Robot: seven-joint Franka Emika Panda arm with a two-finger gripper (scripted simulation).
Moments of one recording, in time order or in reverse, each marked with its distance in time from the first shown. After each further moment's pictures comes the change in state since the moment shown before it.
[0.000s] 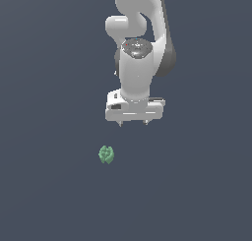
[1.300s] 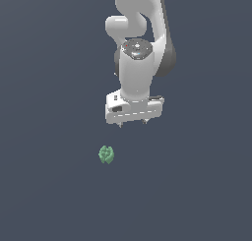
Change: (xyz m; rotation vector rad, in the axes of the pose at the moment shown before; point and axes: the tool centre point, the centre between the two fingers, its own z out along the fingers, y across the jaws) arm 0.000 0.001 0.000 -0.003 -0.016 -0.122
